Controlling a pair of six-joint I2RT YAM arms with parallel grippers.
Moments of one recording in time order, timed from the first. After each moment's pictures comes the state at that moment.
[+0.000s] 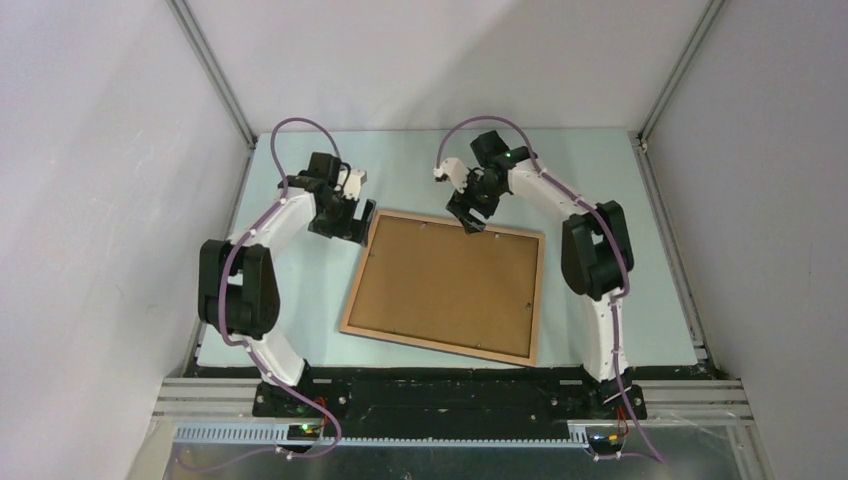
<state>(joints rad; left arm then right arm) -0.17 1.71 1.30 -0.75 0.13 0.12 0.46 2.15 1.85 -0.85 -0.34 -0.68</state>
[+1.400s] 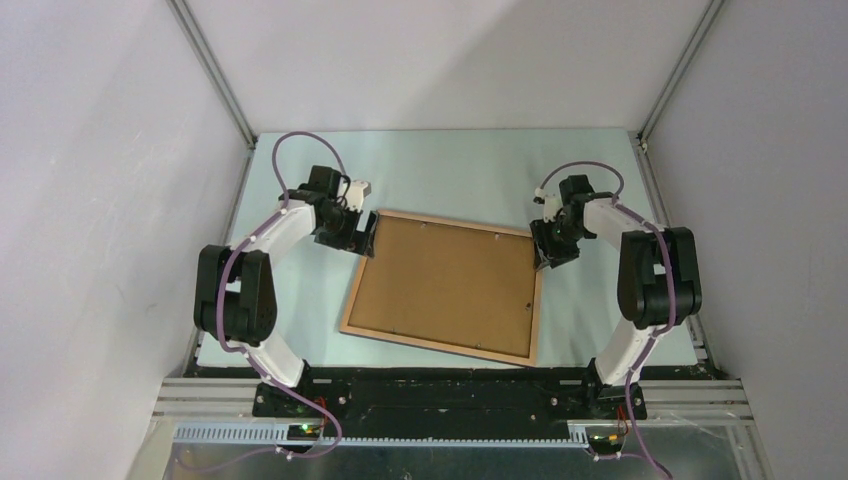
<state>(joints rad) -0.17 1.66 1.16 -0.66 0.24 0.13 0.10 1.77 1.14 -0.69 -0.28 -0.14</state>
